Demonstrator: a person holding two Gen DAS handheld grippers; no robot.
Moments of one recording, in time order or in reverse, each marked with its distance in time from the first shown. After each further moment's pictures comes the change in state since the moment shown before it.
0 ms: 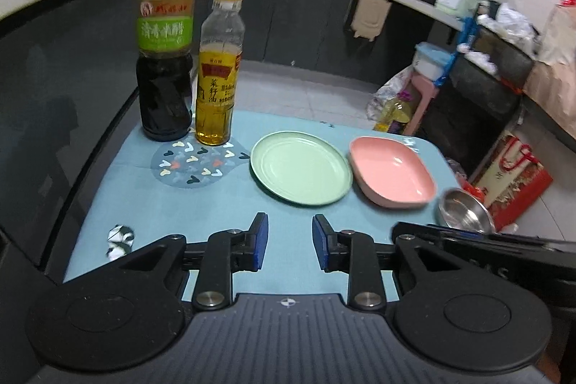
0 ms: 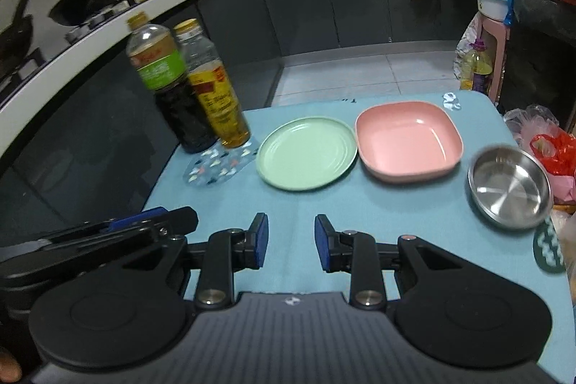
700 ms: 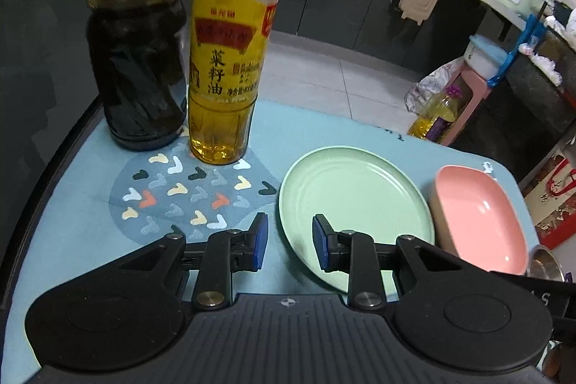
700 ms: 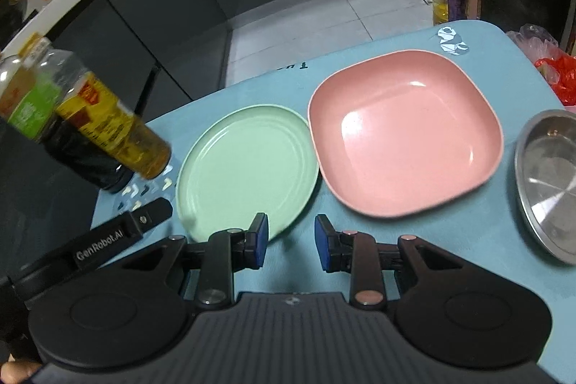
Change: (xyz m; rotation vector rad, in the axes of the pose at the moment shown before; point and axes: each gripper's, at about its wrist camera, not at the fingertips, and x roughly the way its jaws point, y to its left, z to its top) left arm 0.153 0.026 0.046 -0.090 0.086 0.071; right arm 0.121 -0.060 0.046 0.236 0.172 -0.054
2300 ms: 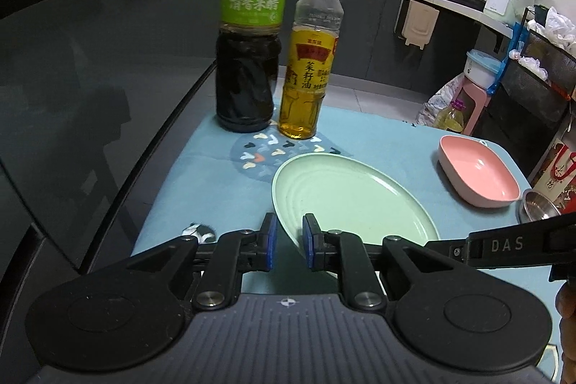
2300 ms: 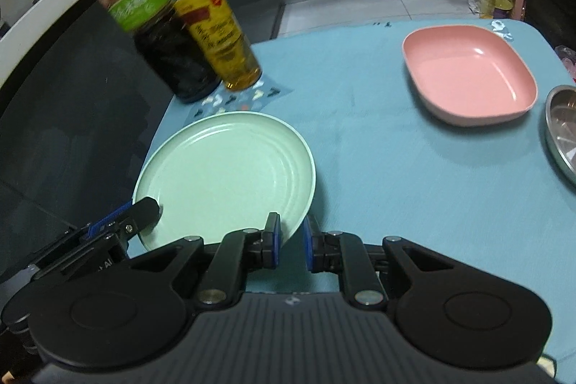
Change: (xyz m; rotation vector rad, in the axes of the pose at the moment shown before) left arm -0.127 0.060 -0.083 0.066 -0.152 0.061; right arm -0.035 0.076 -0.081 -0.170 0.043 0.058
